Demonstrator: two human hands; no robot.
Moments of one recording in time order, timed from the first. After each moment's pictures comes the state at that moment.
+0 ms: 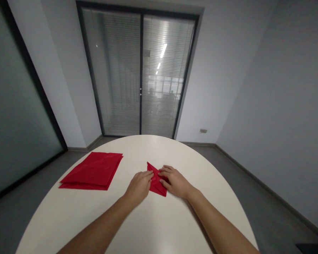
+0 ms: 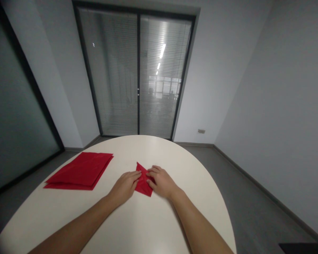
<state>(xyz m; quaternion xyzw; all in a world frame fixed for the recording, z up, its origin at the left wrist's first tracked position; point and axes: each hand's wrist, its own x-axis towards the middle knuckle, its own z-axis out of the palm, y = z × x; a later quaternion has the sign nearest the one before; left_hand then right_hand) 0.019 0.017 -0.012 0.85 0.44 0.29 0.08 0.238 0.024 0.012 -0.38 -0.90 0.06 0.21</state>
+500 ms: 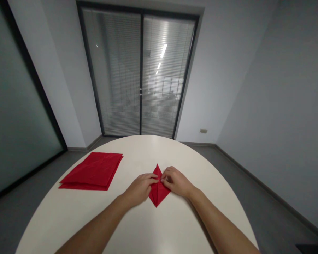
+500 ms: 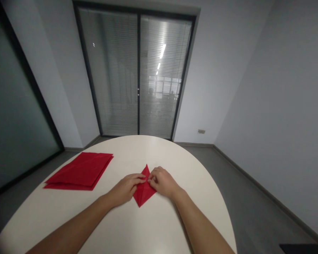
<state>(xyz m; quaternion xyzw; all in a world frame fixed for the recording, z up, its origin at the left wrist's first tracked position) 0.011 0.018 -0.012 0.88 0.36 0.27 0.17 0.238 0.021 0.021 -0.42 -0.87 0.11 0.24</state>
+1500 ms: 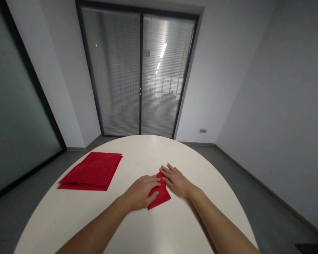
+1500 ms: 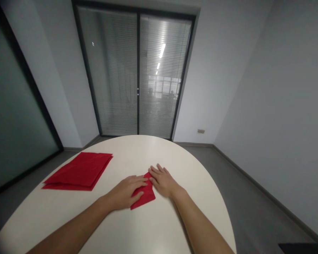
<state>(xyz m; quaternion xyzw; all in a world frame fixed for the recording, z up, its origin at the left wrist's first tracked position) 0.013 0.005 0.005 0.92 0.32 0.22 0.11 0.251 0.032 0.005 -0.46 -0.87 0.13 0.12</state>
